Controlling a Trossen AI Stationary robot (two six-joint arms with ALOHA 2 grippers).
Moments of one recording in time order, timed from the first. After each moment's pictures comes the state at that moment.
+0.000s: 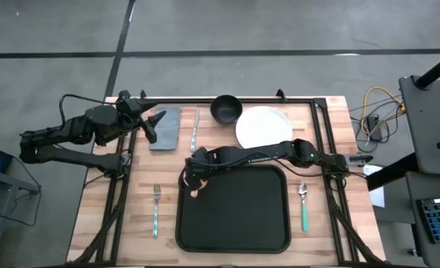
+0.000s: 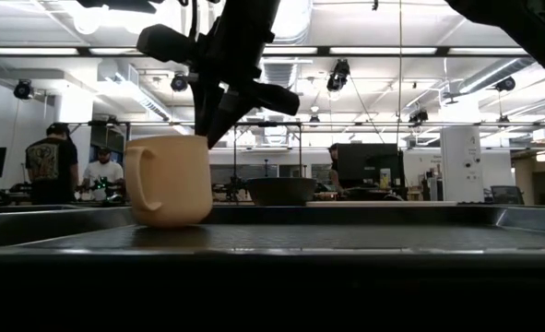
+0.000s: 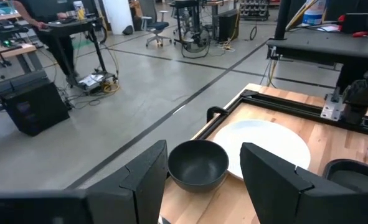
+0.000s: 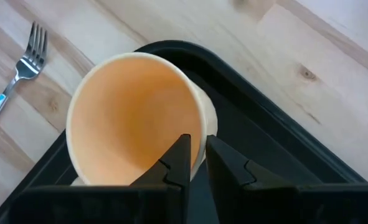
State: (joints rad) left arm 0.06 0.71 1.00 -0.50 -0.60 -0.06; right arm 0.11 2.38 2.26 -1.07 0.21 0.98
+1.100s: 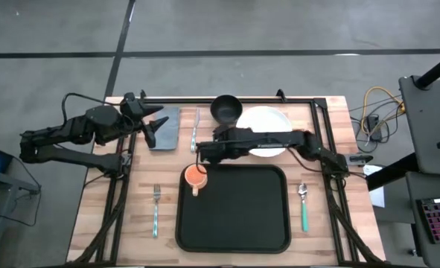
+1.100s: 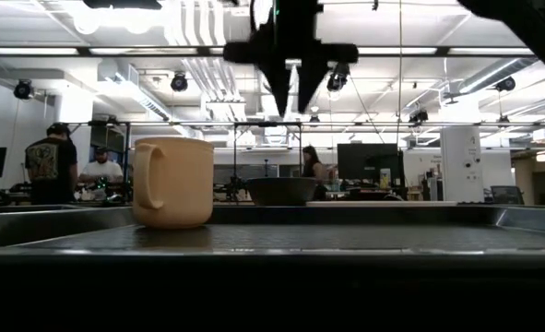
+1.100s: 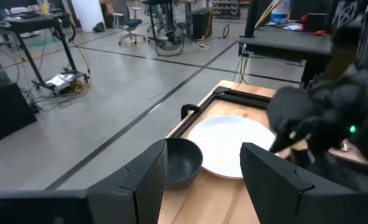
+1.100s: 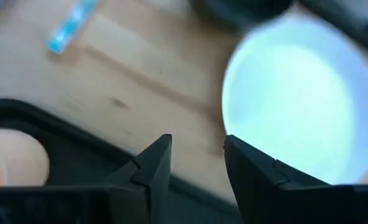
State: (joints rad) left arm 0.06 0.72 1.00 -0.50 -0.49 -0.07; right arm 0.05 2.26 2.31 -1.56 0.51 1.10
